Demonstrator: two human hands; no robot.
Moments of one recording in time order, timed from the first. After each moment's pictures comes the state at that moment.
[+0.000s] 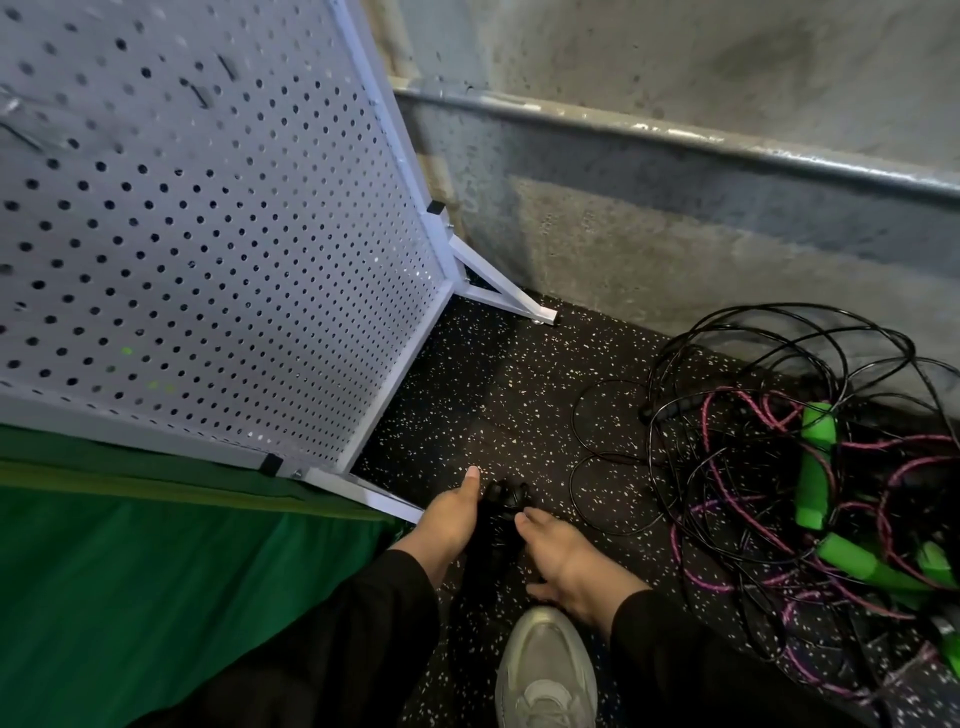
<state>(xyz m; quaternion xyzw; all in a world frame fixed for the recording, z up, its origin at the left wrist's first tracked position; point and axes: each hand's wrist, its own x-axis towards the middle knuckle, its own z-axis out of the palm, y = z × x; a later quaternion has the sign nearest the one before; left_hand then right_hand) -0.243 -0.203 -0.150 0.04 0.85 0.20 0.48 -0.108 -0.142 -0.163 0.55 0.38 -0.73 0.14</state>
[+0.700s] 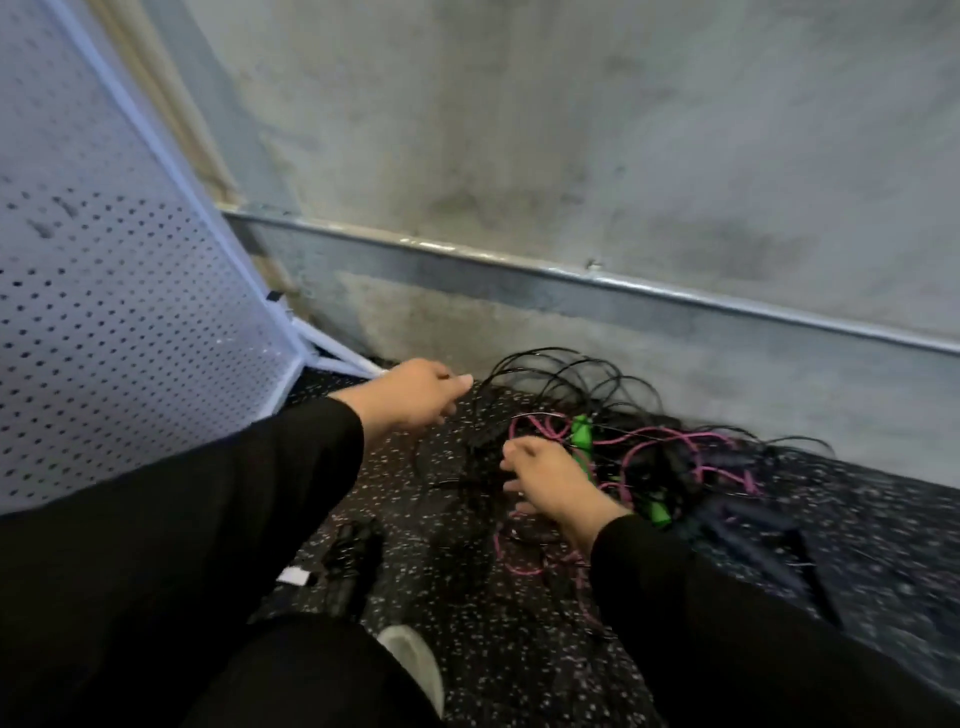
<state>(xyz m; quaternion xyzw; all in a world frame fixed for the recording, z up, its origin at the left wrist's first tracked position) -0.157 -0.031 0.050 0.43 0.76 0.18 0.45 0.038 -0.023 -0.015 0.56 0.55 -0.62 -0.05</state>
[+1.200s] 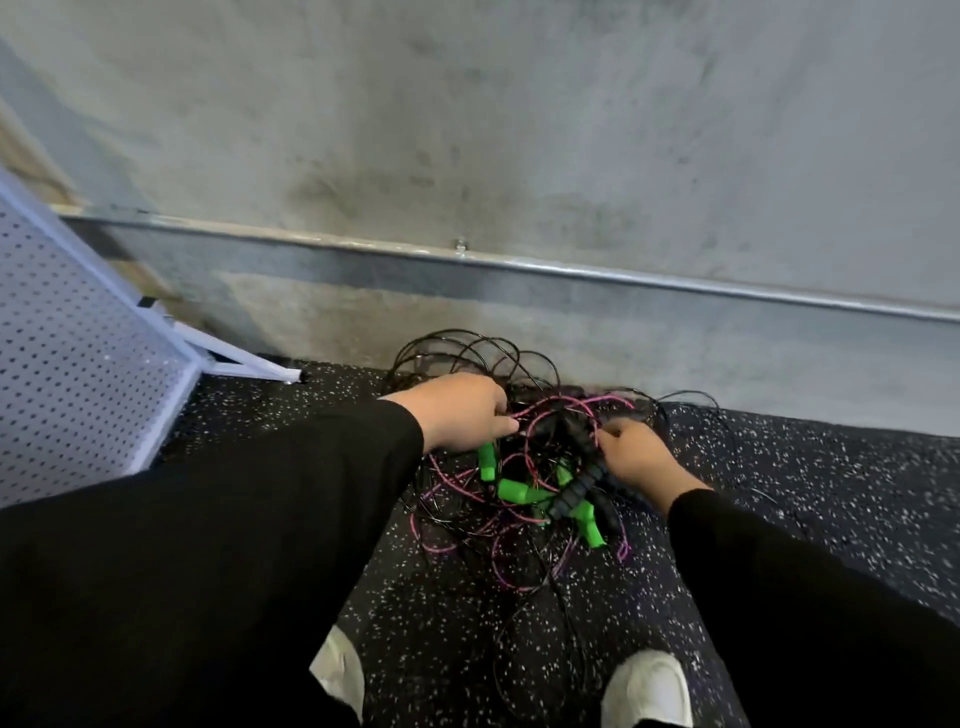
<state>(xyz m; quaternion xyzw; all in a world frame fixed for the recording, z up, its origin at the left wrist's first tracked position) 0.016 0.011 0.067 0.69 0.64 -0.08 0.33 0.260 0.063 -0.044 0.68 0.63 -0.36 0.00</state>
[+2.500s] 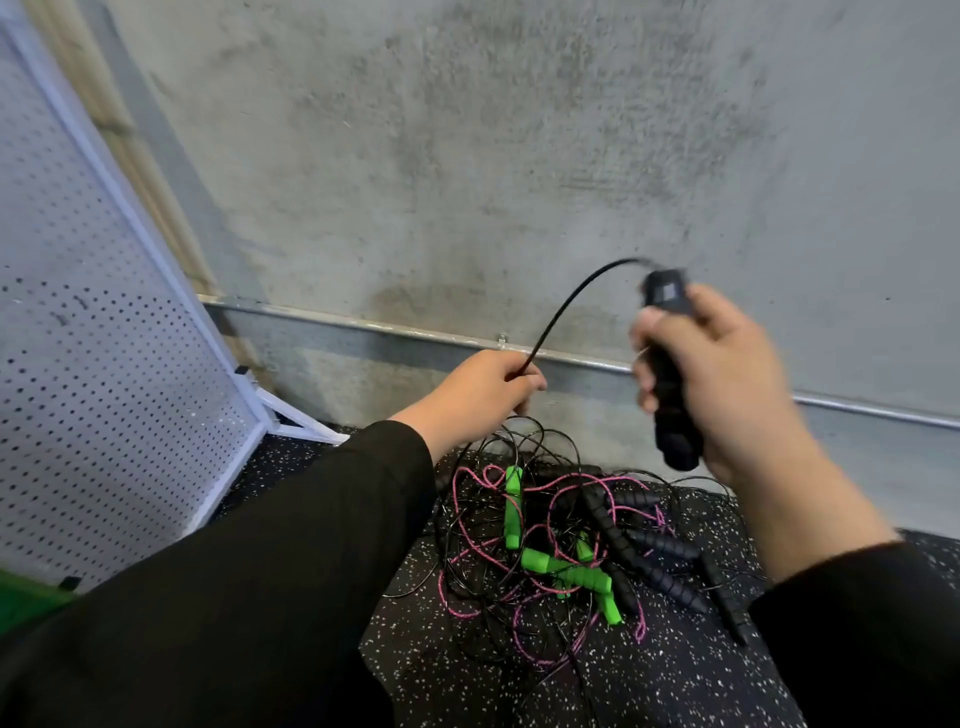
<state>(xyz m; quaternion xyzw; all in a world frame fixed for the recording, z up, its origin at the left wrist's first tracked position) -0.004 -0.020 0.185 0.61 0.65 0.31 0.34 0.202 -0.011 0.258 0.37 0.59 -0.54 -0.47</state>
